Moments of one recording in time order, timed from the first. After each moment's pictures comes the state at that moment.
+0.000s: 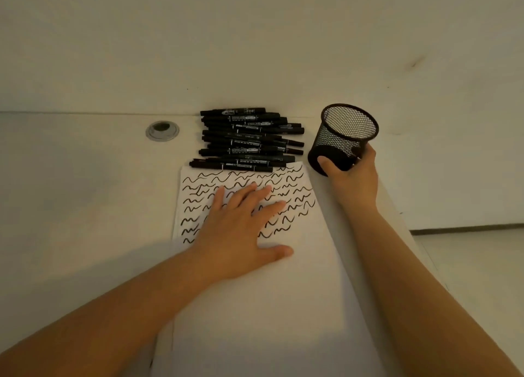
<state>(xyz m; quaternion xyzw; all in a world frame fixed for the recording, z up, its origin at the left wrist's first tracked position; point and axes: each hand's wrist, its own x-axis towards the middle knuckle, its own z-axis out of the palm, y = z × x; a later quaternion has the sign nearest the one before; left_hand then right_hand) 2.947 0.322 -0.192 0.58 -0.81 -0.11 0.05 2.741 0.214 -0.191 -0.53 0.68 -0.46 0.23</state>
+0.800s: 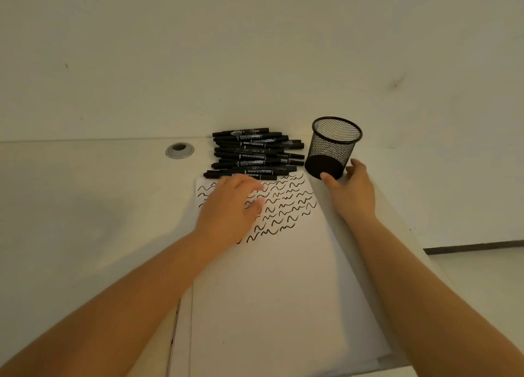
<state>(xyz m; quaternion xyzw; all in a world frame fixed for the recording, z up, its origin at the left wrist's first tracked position) 2.969 0.313 -0.185 0.61 -0.74 -0.10 0.28 2.747 0.240 -0.190 -0.55 0.69 -0.42 0.21</state>
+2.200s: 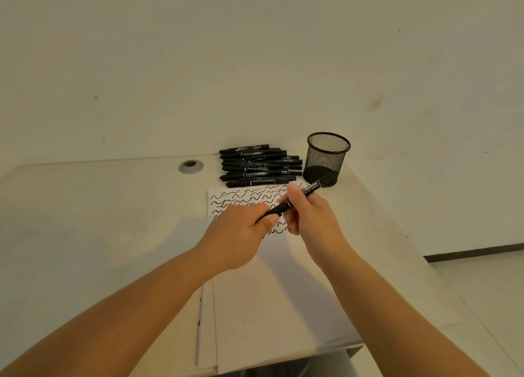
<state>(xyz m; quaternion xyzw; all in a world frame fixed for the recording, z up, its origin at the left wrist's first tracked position) 2.964 0.383 -0.128 0.55 -0.75 -0.23 0.28 2.826 0.364 -0.127 -0.52 0.49 -0.50 0.49</state>
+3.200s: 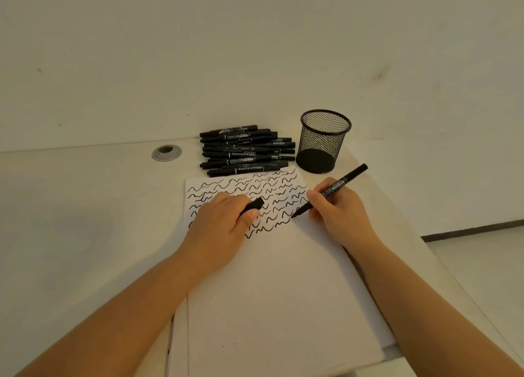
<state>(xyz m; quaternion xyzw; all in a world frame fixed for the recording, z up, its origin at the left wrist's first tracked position) 2.971 0.341 -0.183 0.56 -0.78 -0.10 0.27 2.761 0.309 -0.180 -0.60 0.55 -0.47 0.35</state>
